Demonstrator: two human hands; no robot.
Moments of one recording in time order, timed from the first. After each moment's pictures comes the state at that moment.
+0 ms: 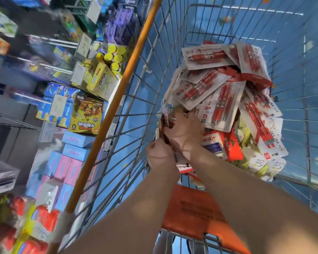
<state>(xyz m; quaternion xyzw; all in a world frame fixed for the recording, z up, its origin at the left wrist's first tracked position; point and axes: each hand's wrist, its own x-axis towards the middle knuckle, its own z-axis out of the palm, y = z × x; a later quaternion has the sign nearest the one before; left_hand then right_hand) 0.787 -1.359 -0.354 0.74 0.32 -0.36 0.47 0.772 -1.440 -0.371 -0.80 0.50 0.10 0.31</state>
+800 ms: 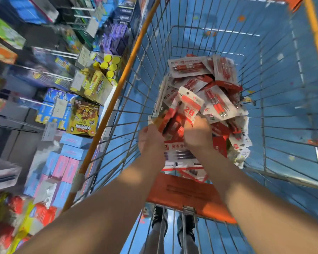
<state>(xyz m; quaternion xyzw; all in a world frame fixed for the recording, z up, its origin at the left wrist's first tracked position) 0.778 -1.372 -0.264 0.79 0.20 -0.36 0.46 0.695 -1.457 -0.286 -0.68 0.58 -0.05 0.45</state>
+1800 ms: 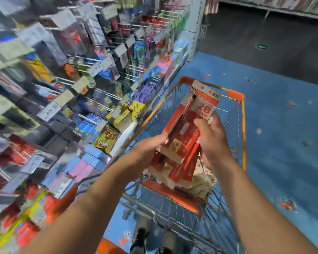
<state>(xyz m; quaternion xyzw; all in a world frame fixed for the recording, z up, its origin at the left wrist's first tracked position) 0.712 -1.264 0.017 0.66 -0.11 -0.51 0.54 0.617 -1.420 0.012 -0.60 0.33 -0.26 0.68</state>
